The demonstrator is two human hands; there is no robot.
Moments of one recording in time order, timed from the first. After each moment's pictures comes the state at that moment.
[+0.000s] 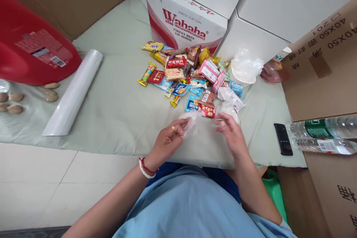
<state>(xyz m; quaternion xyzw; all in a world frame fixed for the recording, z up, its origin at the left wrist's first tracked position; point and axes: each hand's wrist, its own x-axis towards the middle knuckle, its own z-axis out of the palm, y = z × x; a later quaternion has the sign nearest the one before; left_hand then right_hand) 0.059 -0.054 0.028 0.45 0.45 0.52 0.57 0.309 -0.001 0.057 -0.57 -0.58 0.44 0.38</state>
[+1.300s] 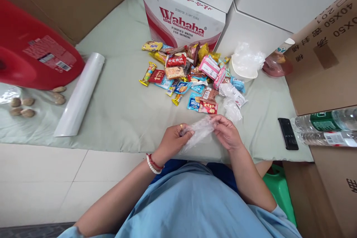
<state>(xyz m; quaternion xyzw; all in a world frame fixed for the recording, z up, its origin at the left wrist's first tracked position) 0.061 -0.048 0.025 0.50 0.56 0.38 0.53 0.284 -0.002 0.048 -0.47 -0.39 0.67 0.42</state>
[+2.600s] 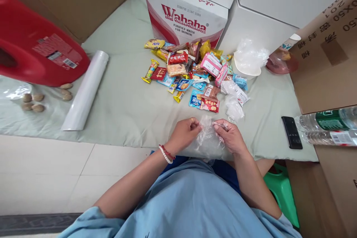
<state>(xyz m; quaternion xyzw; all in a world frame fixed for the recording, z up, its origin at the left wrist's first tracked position) 0.086 -0.033 0.033 0.51 0.57 0.35 0.55 0.300 -0.024 0.042 -0.55 -0.44 0.63 0.34</state>
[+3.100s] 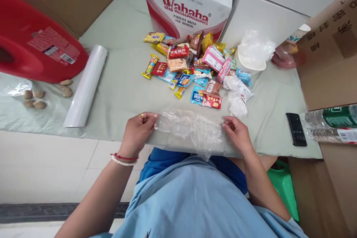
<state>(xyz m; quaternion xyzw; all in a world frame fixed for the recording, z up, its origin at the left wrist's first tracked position) -0.023 -0.059 0.014 0.29 0.72 0.43 0.46 0.345 -0.025 0.014 -0.61 -0.67 0.33 0.28</state>
